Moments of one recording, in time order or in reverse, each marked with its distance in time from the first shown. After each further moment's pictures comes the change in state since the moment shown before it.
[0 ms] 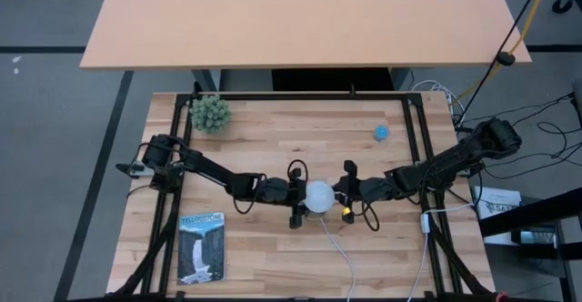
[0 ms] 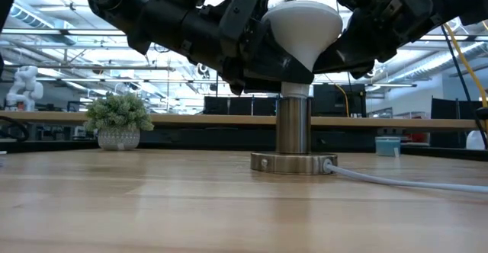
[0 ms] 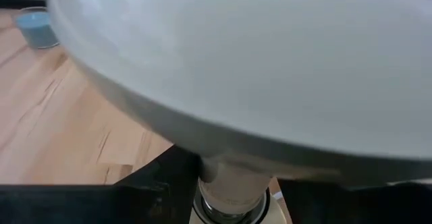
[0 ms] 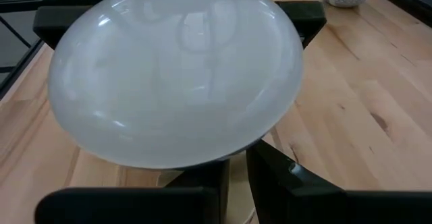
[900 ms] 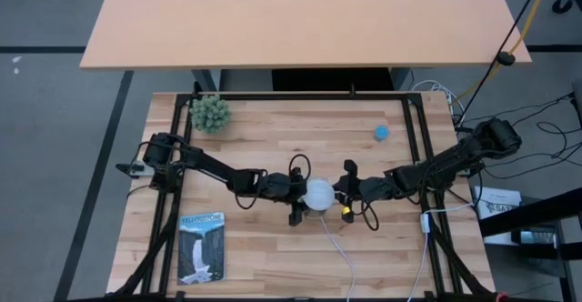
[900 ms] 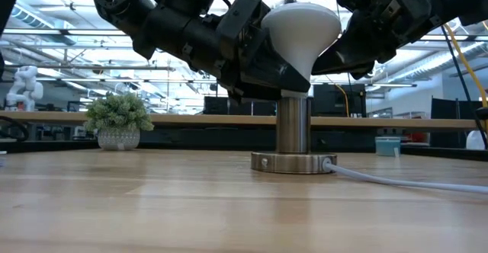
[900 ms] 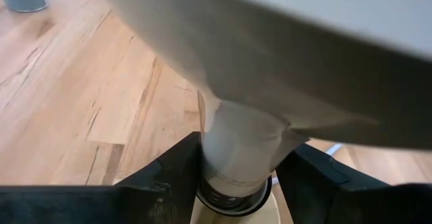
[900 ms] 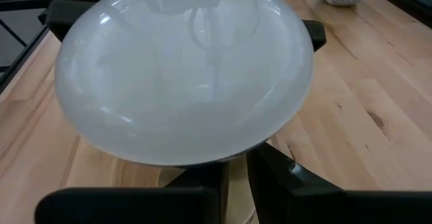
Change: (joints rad) left arm 0.036 0.000 0.000 -0.046 0.084 -0.092; right arm 0.000 -0.001 -0.001 -0.003 0.002 0.000
